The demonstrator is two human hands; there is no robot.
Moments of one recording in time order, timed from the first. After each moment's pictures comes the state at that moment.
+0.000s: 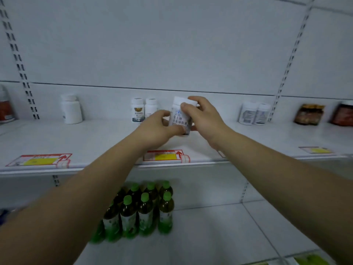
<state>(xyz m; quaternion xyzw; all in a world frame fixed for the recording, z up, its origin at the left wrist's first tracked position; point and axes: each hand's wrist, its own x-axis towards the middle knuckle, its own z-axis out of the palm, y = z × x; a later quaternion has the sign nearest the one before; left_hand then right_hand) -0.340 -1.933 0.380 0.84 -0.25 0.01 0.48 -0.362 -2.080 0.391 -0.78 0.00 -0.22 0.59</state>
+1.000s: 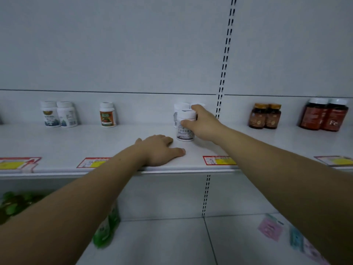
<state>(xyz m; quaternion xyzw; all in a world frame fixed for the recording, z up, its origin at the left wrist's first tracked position) -0.367 -2.240 0.353 0.97 -0.22 -0.02 0.09 -0.360 -2.410 0.378 -0.91 -0.01 -0.17 0.37</state>
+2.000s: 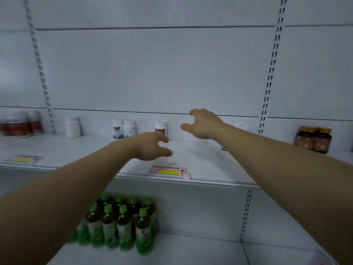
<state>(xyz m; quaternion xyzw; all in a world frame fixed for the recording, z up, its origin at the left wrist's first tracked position) -0.395 -2.092 0.412 0.98 -0.15 0.01 0.15 -0.364 -2.277 0.441 -0.97 -0.07 -0.17 0.13</state>
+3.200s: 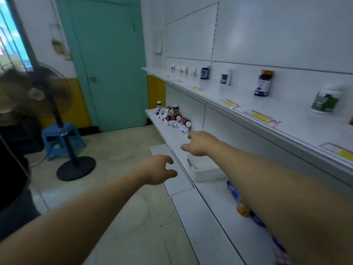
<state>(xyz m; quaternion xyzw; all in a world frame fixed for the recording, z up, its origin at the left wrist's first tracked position) -0.512 -1.286 0.244 0.91 0.38 0.00 0.18 -0.344 -1.327 0.281 -0.83 -0.55 0.06 0.05</state>
